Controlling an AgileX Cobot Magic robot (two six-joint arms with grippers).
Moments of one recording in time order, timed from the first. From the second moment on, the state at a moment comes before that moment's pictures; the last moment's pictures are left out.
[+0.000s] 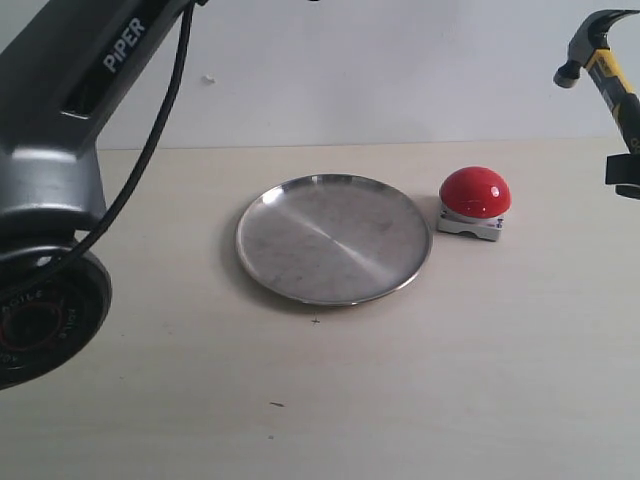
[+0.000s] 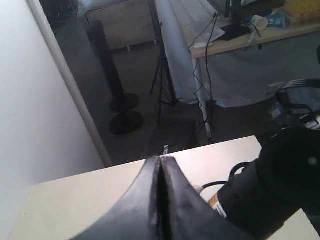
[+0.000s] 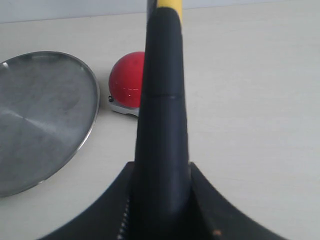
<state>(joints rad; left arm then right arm) -0.87 2.43 -2.96 -0.89 1.06 0.91 -0.09 1.22 -0.67 0.79 0.32 -0.74</state>
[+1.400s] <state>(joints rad) -1.01 2.54 -2.96 -0.71 1.10 0.93 -0.09 1.23 -0.67 0.79 0.31 -0.74</state>
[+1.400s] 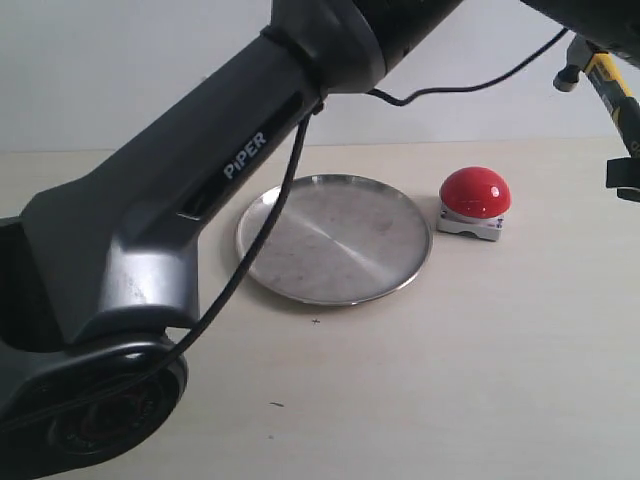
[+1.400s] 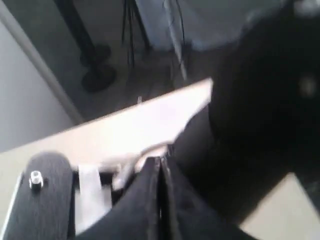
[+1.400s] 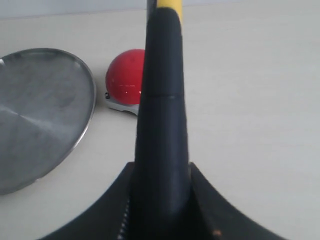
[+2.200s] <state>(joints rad) -0.98 2.50 -2.96 -1.01 0.90 0.93 -0.16 1.23 -0.62 0.80 0.16 -0.69</state>
